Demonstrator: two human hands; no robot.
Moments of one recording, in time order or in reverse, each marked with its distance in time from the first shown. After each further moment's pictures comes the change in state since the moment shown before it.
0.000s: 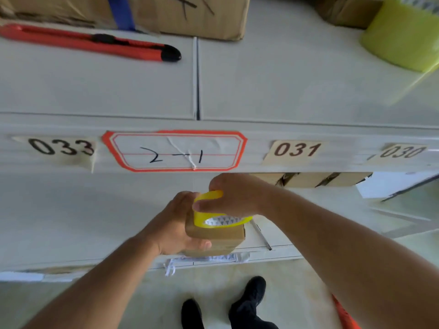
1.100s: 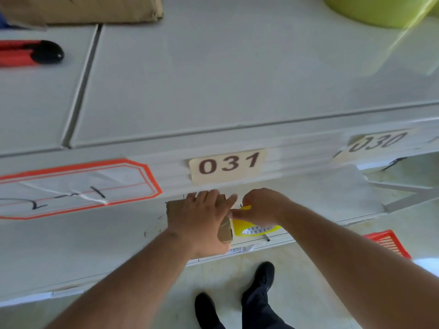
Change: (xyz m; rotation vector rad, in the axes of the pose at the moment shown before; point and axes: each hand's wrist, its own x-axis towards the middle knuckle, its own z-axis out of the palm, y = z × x) left_hand 0.055 0.082 0.039 0.776 -0.208 0.149; right_hand 0.015 0.128 0.077 0.005 -0.008 0.267
